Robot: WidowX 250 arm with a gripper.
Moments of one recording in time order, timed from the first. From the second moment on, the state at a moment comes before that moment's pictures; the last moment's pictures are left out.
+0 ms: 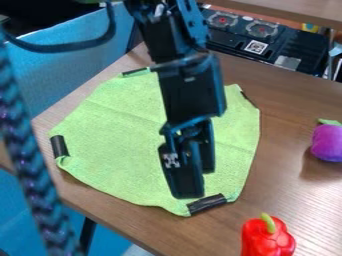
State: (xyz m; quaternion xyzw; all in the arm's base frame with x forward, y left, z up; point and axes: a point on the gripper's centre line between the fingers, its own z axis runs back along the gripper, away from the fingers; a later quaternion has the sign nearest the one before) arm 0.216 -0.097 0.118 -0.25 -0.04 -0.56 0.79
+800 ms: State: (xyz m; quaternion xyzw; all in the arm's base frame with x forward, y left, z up) arm 0.221 -0.141 0.114 -0.23 -0.06 -0.58 0.78
